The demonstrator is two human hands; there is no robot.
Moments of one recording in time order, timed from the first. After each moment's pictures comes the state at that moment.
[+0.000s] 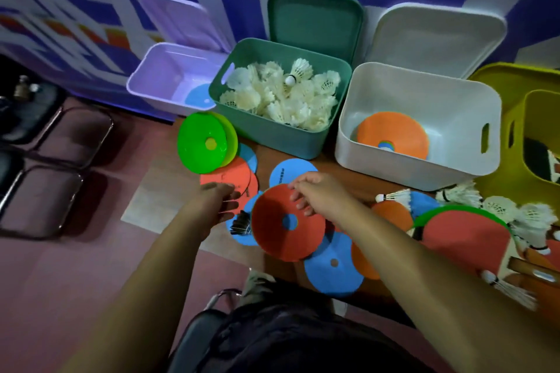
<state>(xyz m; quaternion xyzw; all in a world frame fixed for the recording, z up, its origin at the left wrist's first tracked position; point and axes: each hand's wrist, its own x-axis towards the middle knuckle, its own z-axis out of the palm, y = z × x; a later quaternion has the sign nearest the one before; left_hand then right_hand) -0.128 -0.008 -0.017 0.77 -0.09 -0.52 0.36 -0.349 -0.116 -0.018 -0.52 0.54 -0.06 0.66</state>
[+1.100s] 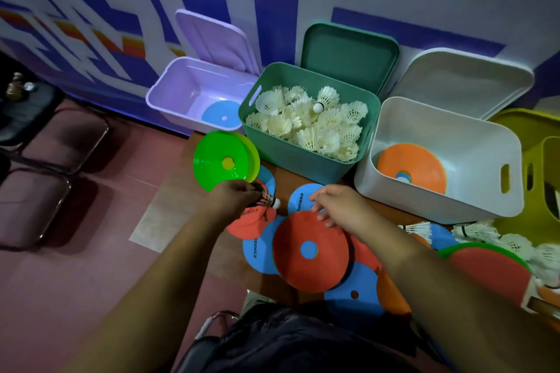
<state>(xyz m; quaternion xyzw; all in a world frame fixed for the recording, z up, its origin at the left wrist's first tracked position) -0.059 -0.049 -0.030 0.80 -0.33 -0.43 0.26 -0.300 -0.141 -0.008 -0.54 0.59 -0.03 0.60</state>
